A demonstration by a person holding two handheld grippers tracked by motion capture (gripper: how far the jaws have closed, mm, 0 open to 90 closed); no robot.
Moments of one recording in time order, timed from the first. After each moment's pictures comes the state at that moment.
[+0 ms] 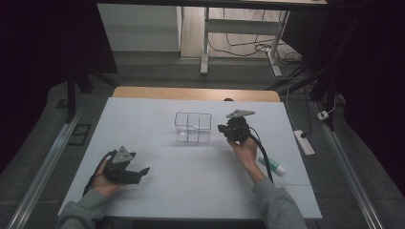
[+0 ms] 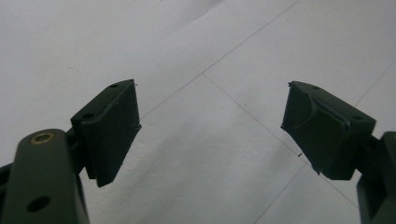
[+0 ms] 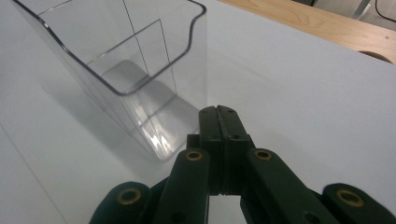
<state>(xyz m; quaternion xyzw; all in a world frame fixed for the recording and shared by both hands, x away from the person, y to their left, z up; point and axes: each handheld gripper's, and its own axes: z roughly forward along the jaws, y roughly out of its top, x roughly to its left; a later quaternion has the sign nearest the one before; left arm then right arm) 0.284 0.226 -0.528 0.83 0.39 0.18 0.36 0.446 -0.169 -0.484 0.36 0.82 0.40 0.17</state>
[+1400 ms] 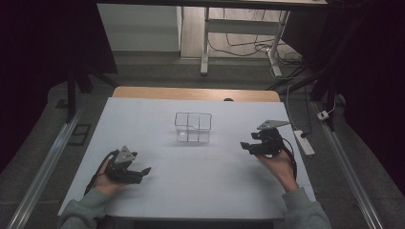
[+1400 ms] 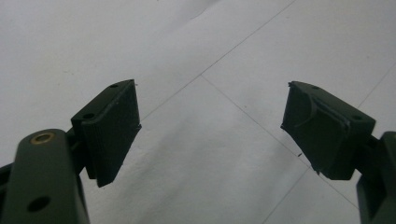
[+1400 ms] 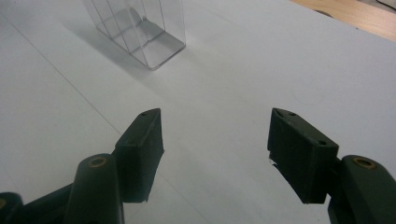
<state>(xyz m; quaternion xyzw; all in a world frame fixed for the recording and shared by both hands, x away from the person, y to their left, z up) 0.287 0.223 -0.529 0.83 0.38 0.18 0.35 0.395 -0.257 -0.454 0.35 0.84 0.38 0.16</state>
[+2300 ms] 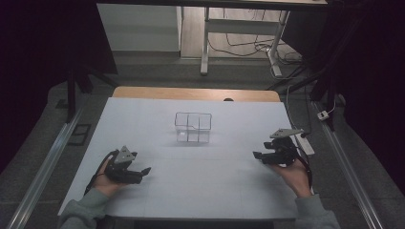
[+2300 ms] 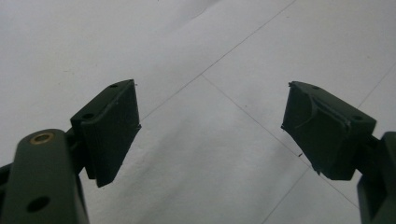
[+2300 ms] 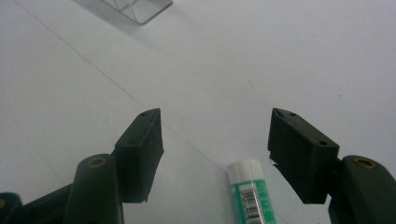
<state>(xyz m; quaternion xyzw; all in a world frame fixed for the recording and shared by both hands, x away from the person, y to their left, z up) 0.287 0.223 -0.529 0.83 0.38 0.18 0.35 0.370 -0.294 -0.456 0.37 0.85 0.34 0.15</state>
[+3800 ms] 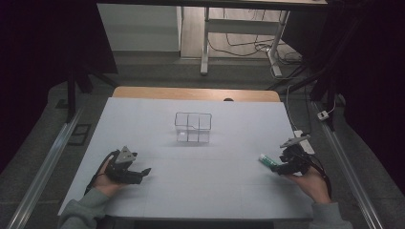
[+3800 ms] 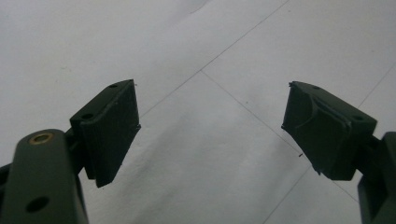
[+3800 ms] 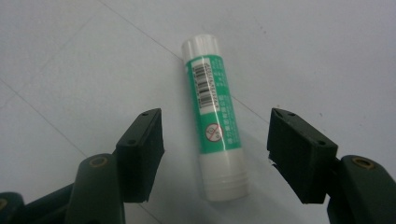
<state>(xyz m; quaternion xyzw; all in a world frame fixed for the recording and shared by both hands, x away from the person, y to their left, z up) 0.288 0.222 -0.531 0.84 0.38 0.18 0.35 0.362 -0.337 -0.474 0.40 0.88 0.22 0.12</state>
